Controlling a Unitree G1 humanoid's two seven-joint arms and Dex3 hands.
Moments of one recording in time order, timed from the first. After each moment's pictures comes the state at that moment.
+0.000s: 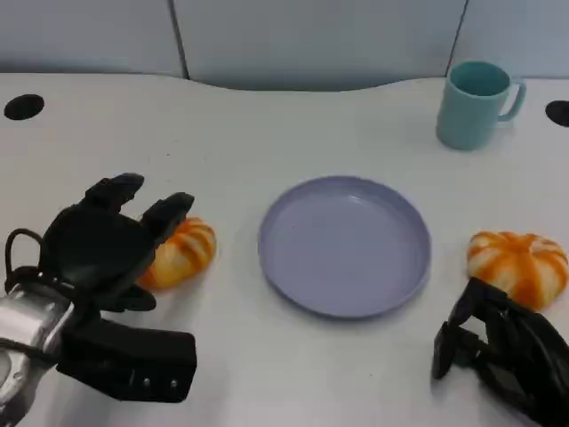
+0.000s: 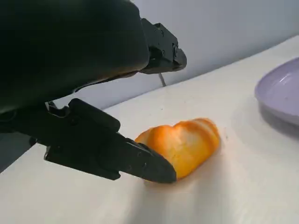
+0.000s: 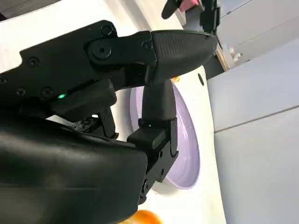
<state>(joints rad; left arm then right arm) -0.36 0.48 -0.31 0.34 1.04 -0.18 0.04 -0.11 -0.03 -0.15 0.59 0.38 -0.16 0.70</state>
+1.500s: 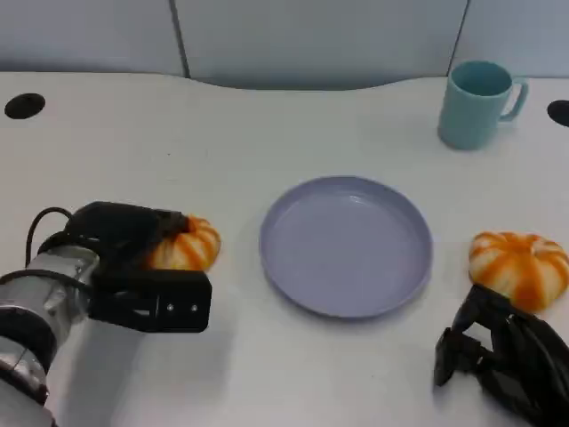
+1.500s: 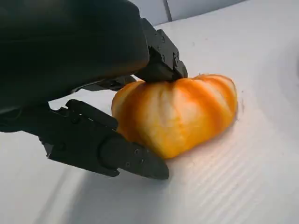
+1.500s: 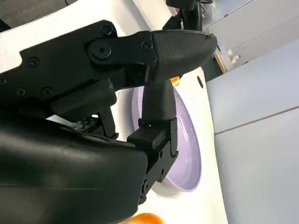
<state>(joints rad) -0.82 0.31 -0.56 1.25 0.79 -0.34 0.17 -0.08 -0.04 -0.16 0.54 0.40 -0.13 0.71</state>
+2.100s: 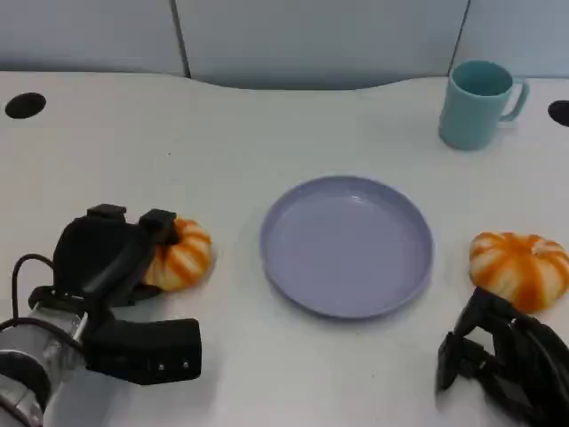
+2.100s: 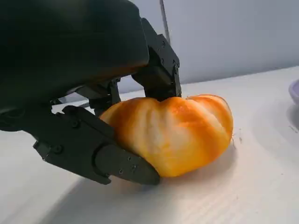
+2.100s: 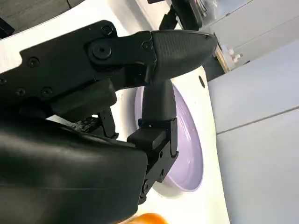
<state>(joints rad) -0.73 0.30 -0.63 1.33 0.85 -0.40 0.77 -0.05 -0.04 -0.15 0.51 0.40 -0.12 0.70</state>
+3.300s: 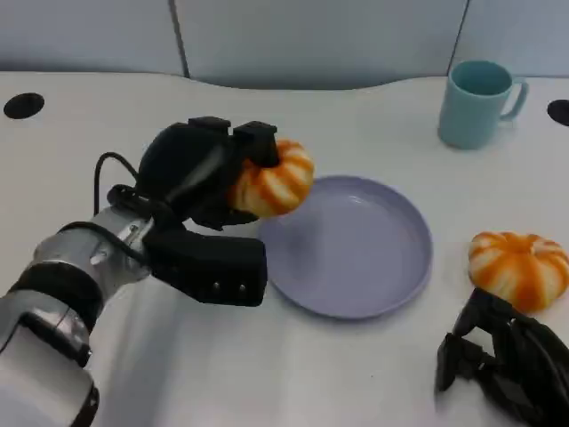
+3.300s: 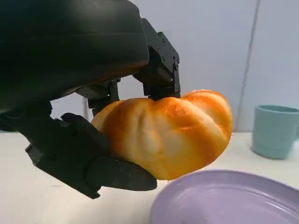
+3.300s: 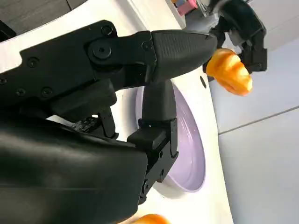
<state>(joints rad) -0.96 0.21 -0.57 1.24 0.76 -0.64 0.51 -0.04 -0.04 -0.15 0.48 0.40 -0.09 0.70</state>
